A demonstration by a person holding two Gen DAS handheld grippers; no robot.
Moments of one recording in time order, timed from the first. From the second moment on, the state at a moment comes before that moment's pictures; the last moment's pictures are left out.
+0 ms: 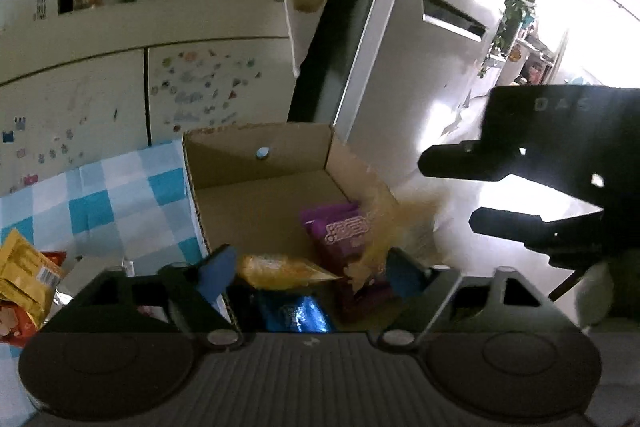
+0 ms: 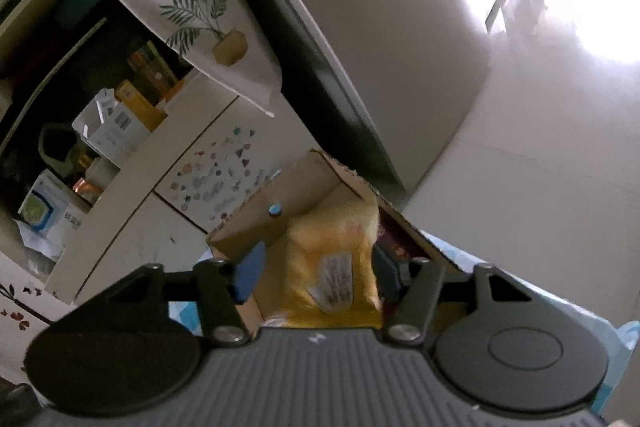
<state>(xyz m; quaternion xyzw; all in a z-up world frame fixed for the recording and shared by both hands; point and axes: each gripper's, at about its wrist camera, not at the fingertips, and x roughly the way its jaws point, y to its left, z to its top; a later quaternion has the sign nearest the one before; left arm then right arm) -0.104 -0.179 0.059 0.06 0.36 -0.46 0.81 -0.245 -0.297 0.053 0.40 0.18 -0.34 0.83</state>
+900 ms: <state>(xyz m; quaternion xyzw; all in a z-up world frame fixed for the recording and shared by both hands) -0.040 -0.091 0.100 0.04 0.39 -0.35 0.85 -0.219 -0.270 0.061 0.36 0.19 -0.23 0.89</state>
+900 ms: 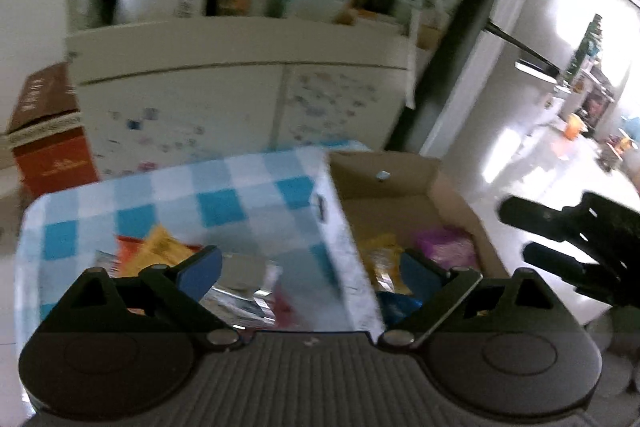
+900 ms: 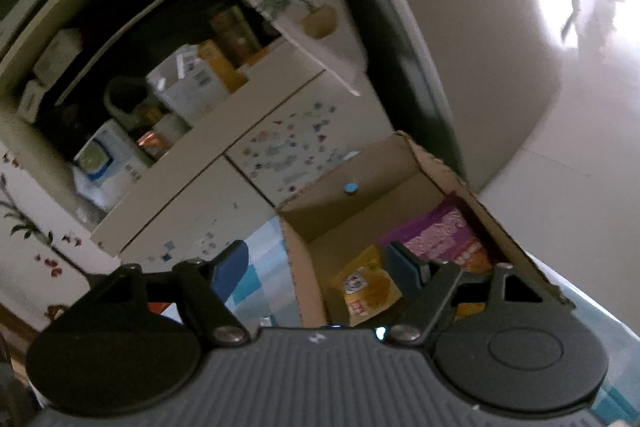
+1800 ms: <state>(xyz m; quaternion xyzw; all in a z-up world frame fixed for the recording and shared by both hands) 0.067 -0.069 0.017 0.07 0.45 -0.18 0.87 -0.167 -0.191 0.037 0.25 0.27 -0.09 0.92</state>
